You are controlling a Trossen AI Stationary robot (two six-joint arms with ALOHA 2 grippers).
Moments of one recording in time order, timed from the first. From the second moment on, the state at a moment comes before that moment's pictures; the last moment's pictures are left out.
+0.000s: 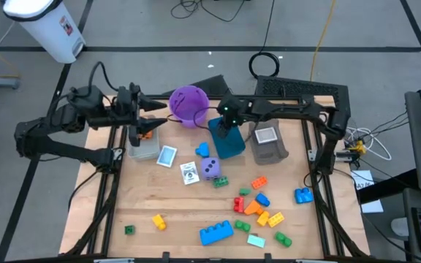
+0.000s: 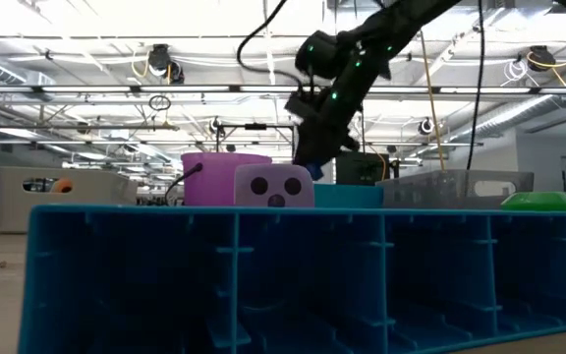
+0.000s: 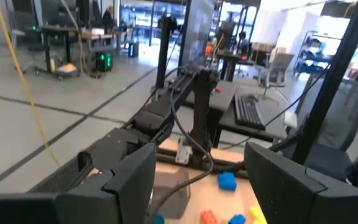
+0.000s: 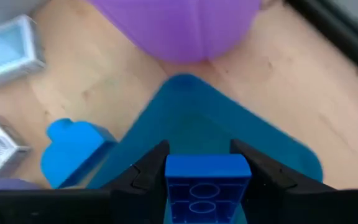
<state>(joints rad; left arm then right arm) 0.10 0.91 1.25 -0.36 0.00 -0.14 -0.38 1.82 1.35 -0.44 0.02 0.28</state>
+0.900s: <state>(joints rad) 0.02 0.98 1.25 -0.44 0.00 -0.27 -0.42 1.91 1.35 -0.45 0.03 0.38</state>
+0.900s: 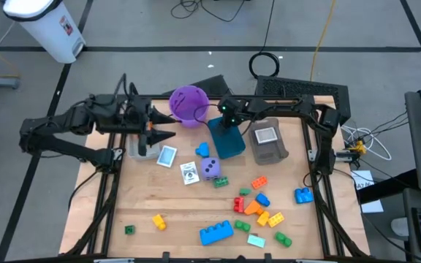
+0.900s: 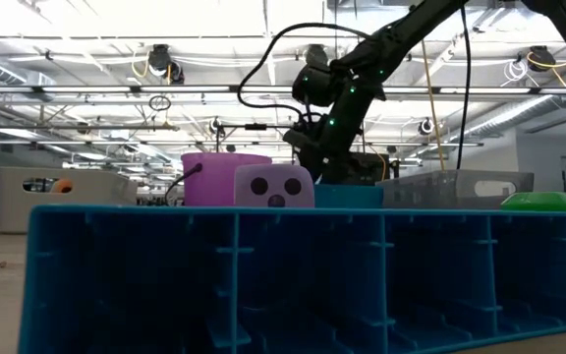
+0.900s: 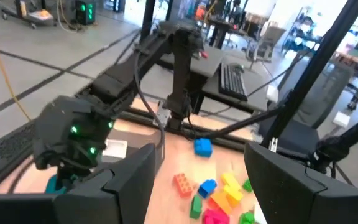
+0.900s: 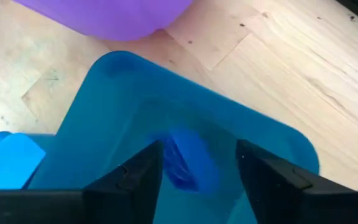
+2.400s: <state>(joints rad) -0.60 1.02 1.03 -1.04 -0.05 -1.06 0.00 1.64 1.26 -0.02 0.08 0.52</state>
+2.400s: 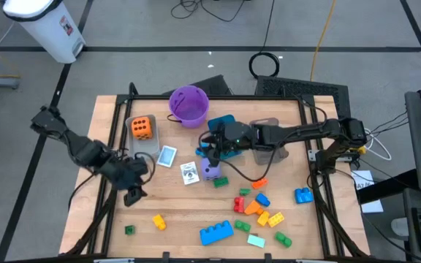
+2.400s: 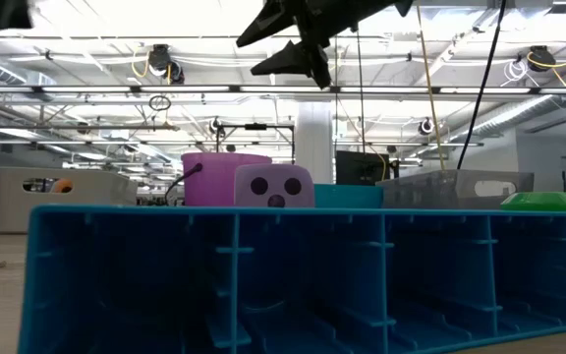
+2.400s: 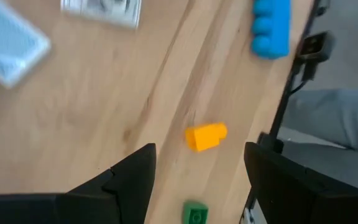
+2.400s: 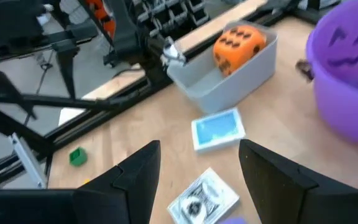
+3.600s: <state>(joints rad) -0.83 1.34 0.49 -0.01 -0.12 -1.66 0.65 1.64 0.95 0.44 0.27 0.87</state>
